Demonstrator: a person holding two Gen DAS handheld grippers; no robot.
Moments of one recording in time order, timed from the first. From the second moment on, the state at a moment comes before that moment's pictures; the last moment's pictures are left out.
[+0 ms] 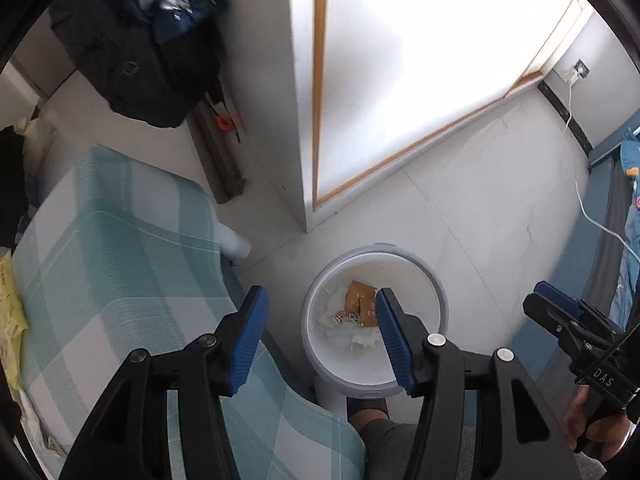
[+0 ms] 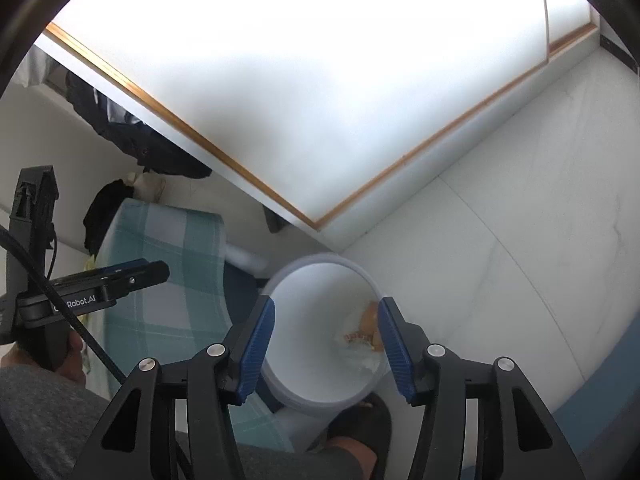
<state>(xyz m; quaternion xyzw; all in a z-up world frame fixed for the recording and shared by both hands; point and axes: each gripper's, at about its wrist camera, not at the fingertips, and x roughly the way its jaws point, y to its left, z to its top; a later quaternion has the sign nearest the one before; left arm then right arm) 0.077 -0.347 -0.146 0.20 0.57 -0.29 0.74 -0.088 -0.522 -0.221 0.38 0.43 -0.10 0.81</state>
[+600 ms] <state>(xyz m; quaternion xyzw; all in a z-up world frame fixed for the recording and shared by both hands) 0.064 -0.234 0.002 0.10 0.41 -0.21 0.88 -0.096 -0.474 -0.040 0.27 0.30 -0.08 0.91</state>
